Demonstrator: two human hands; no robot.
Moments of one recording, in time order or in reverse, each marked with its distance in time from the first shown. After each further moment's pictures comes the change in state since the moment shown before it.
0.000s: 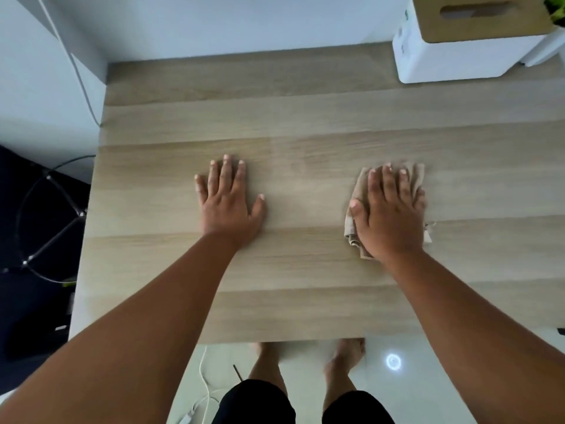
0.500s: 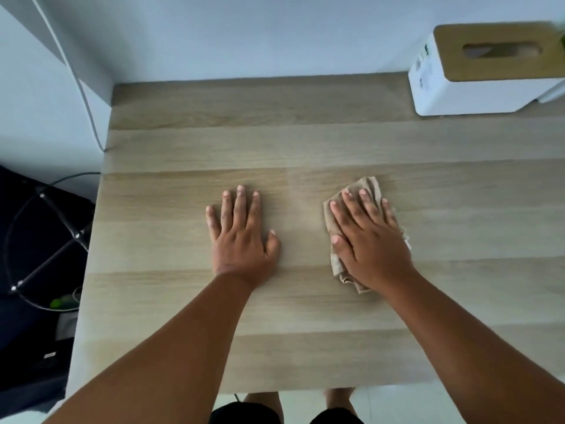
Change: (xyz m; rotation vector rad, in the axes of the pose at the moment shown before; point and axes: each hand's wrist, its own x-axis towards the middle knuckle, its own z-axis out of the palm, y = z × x) left_hand 0.004 -0.002 -0.001 0.007 -0.030 0.003; right_hand 0.026 -0.045 -0.005 -0.078 -0.007 -0.365
